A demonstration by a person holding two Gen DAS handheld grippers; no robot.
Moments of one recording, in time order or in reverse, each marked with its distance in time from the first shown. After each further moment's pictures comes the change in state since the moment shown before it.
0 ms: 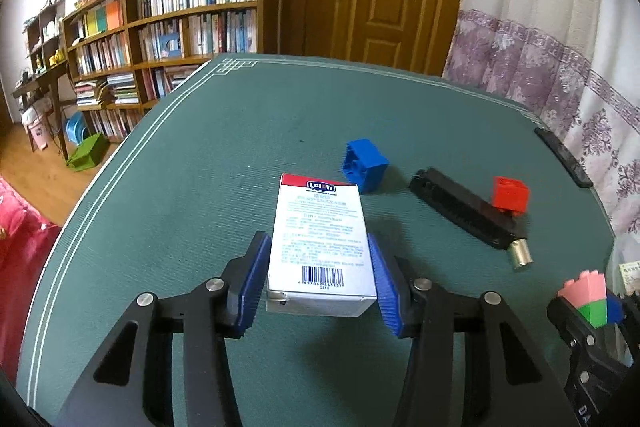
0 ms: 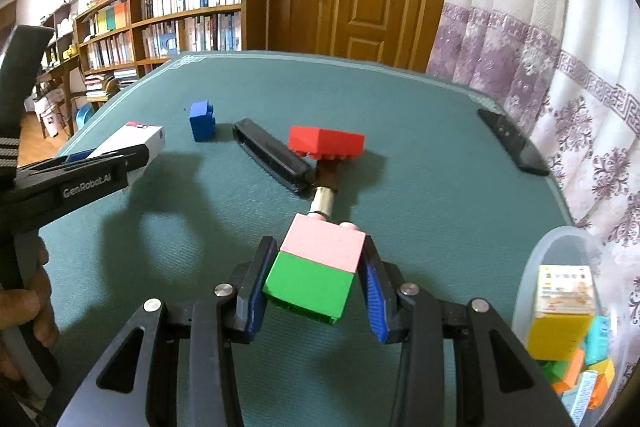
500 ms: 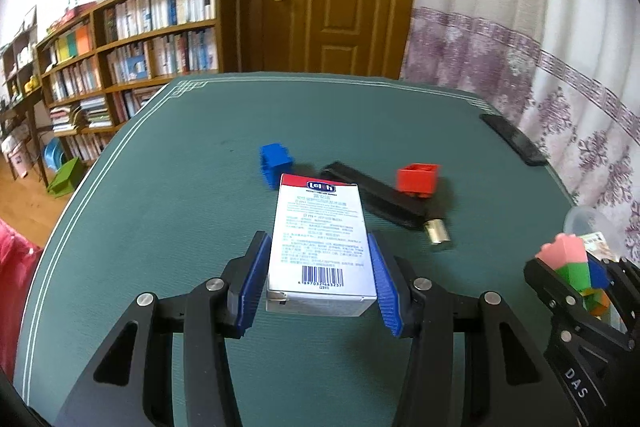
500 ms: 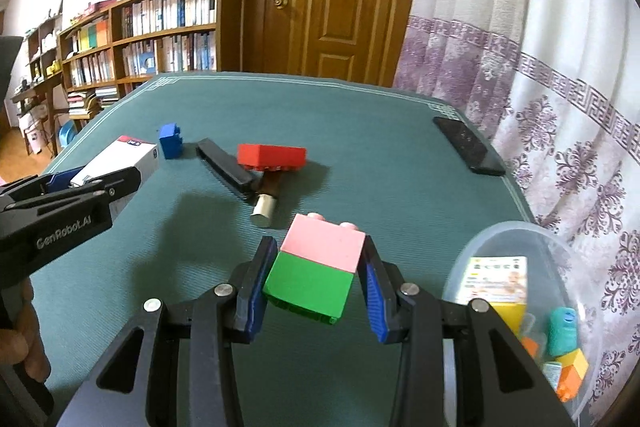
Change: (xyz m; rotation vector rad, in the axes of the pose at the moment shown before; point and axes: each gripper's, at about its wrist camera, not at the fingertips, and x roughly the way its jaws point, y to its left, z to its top) left arm -0.037 -0.060 -0.008 0.095 -0.030 -0.088; right arm -0.030 -0.037 -0.006 0.041 -0.055 -0.071
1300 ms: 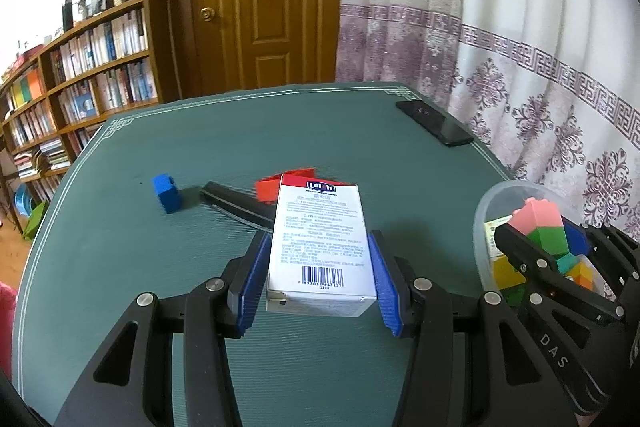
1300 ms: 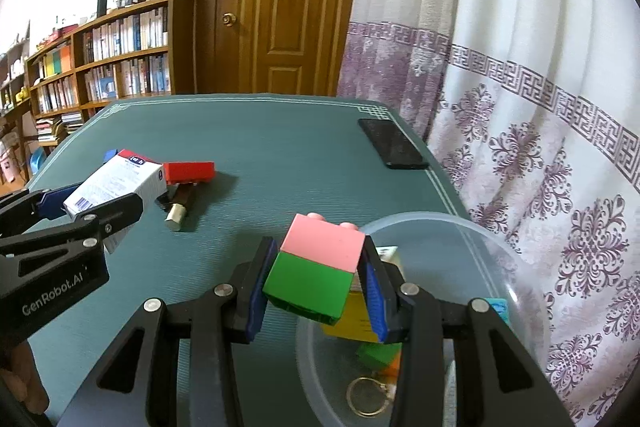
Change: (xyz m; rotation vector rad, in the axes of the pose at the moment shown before) left arm -0.022 -0.100 0.002 0.151 -0.020 -0.125; right arm -0.029 -0.076 -0.007 0.082 -0.041 -0.114
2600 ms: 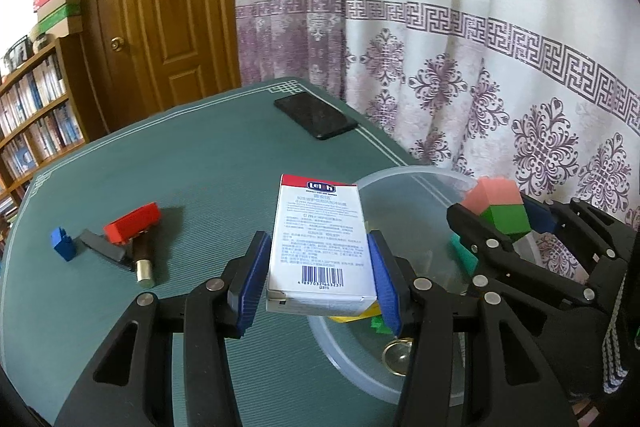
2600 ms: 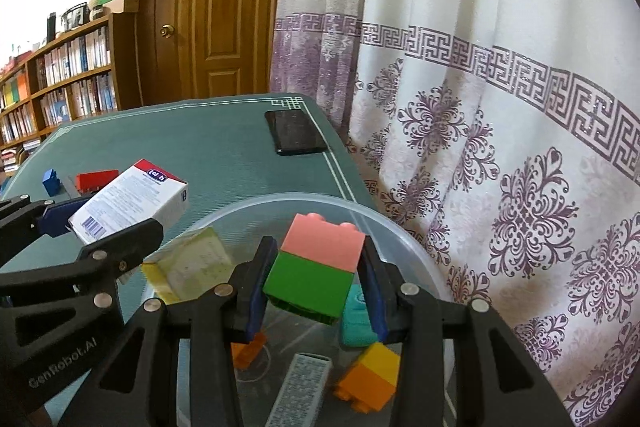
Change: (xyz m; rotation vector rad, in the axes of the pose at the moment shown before) left arm 0.012 -0.137 0.011 0.197 0.019 -0.176; right arm -0.008 -0.106 -0.019 0.115 0.009 -0.125
